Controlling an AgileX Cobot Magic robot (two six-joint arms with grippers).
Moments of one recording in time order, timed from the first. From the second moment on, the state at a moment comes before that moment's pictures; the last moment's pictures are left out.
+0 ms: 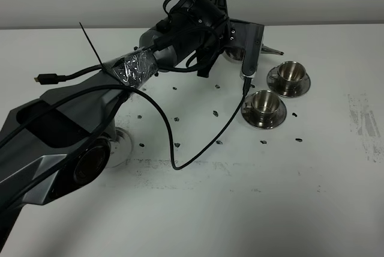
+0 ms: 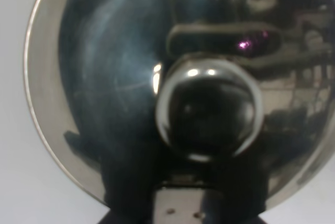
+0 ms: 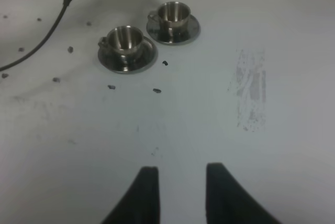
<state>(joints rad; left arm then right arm) -0.65 2.56 -2.36 0.43 0.69 1.02 0.01 -0.01 -0.49 0.17 1.08 -0.19</state>
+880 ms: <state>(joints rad) -0.66 2.62 -2.38 0.56 0.64 0.94 0.01 -0.01 -0.49 0.17 1.08 -0.19</state>
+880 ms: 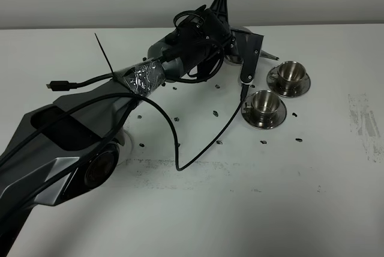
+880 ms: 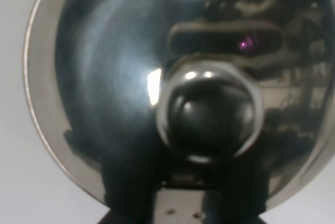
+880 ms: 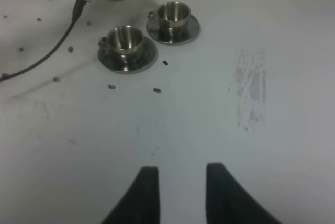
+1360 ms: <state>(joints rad) -0.69 2.62 -2.38 0.63 0.62 0.88 0.01 -0.01 -0.49 0.17 1.08 -0.19</state>
